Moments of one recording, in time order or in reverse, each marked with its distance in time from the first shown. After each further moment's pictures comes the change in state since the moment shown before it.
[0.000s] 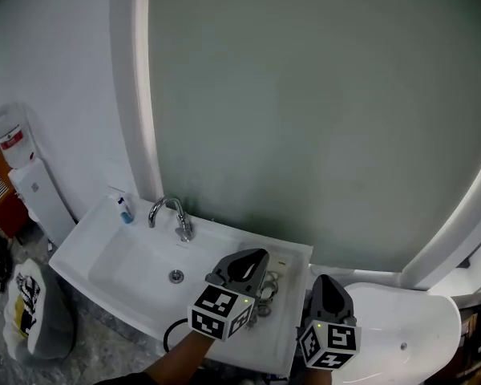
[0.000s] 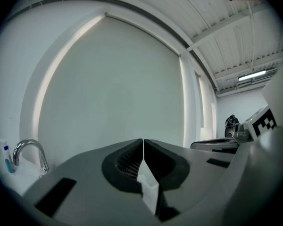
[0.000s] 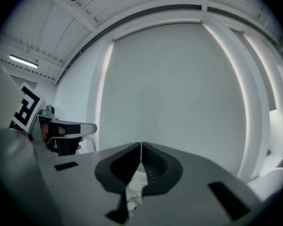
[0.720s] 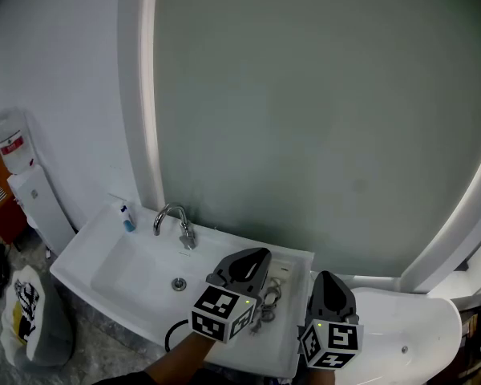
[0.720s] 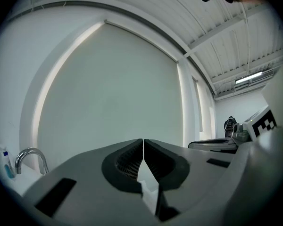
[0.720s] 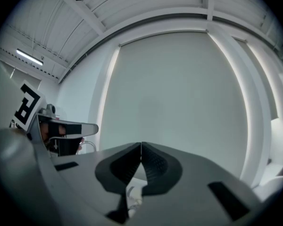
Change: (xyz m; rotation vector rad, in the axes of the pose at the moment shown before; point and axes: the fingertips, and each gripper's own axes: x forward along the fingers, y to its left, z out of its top) left arm -0.014 0.005 0.028 0.014 -0.062 -0.016; right arm -0.002 0.022 0.030 -0.055 -0.068 -0.002
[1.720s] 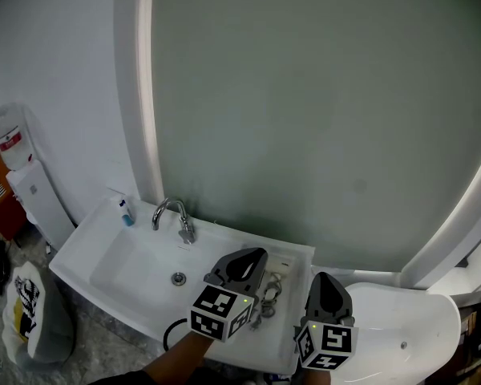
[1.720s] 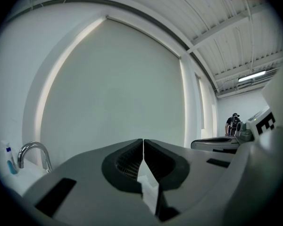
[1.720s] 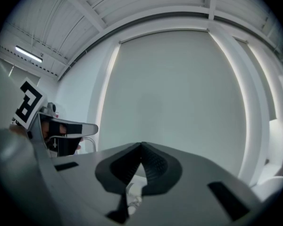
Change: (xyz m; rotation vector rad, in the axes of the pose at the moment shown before) left arm -0.001 0.007 -0.019 -0.012 0.046 0.017; right arm -0.001 0.004 -0.015 -0.010 0.021 -0.015
